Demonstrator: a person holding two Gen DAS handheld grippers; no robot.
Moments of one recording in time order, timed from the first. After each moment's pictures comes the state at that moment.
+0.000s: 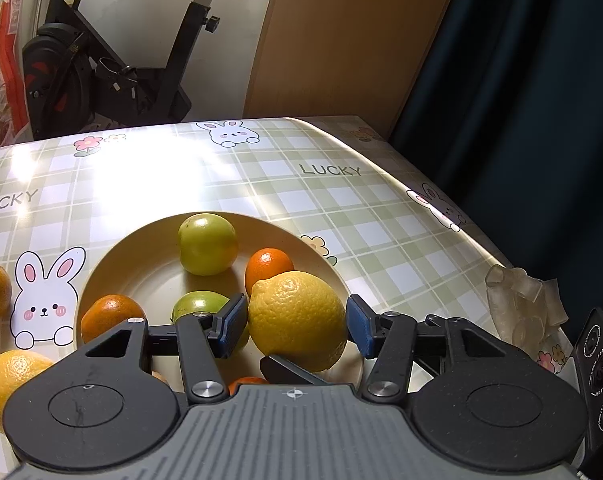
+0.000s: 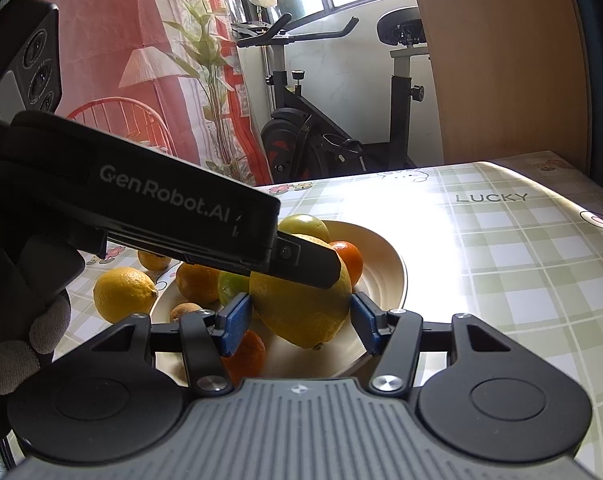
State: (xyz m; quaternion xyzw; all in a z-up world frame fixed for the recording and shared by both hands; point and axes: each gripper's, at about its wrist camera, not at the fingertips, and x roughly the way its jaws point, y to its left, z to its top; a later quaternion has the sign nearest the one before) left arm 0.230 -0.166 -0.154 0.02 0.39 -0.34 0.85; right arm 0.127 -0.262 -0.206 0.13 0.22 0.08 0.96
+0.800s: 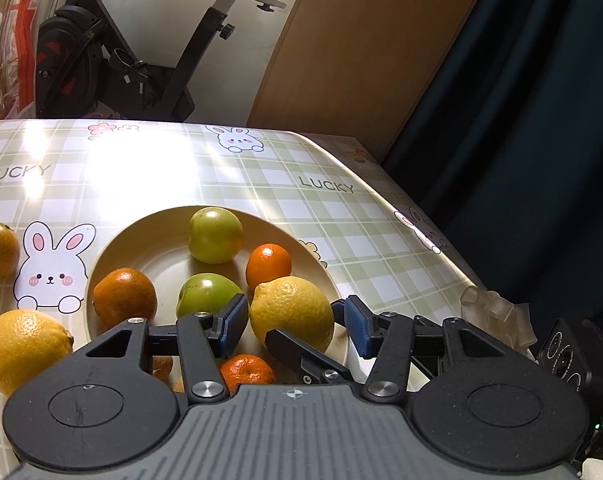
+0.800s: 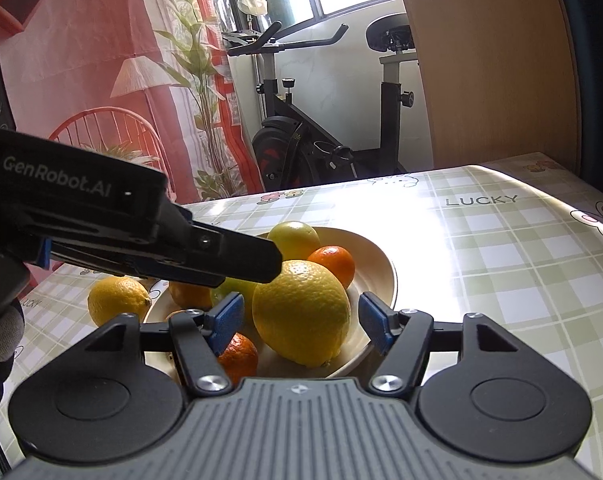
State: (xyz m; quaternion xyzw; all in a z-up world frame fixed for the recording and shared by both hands) left arm 0.218 -0.127 -0.147 -0.05 0.38 -0.34 0.86; right arm 0.127 -0.266 -0.207 0.14 0.21 0.07 0.97
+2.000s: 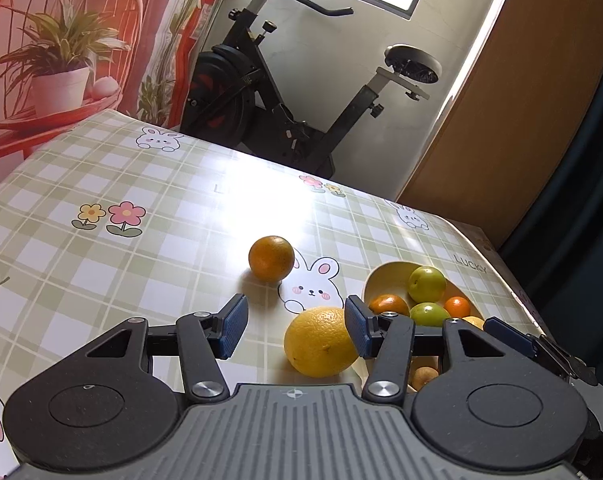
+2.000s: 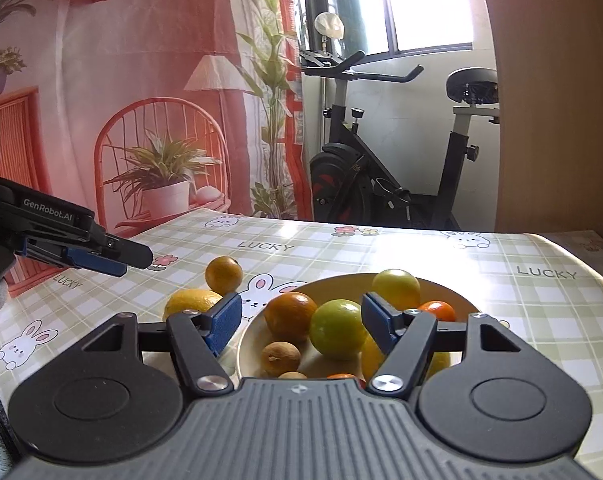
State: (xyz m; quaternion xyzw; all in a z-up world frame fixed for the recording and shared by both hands) left arm 0.212 0.045 -0.134 -0.12 0.33 -0.18 0.92; right arm 0.127 -0.191 -0.177 0.04 0.16 0.13 0.98
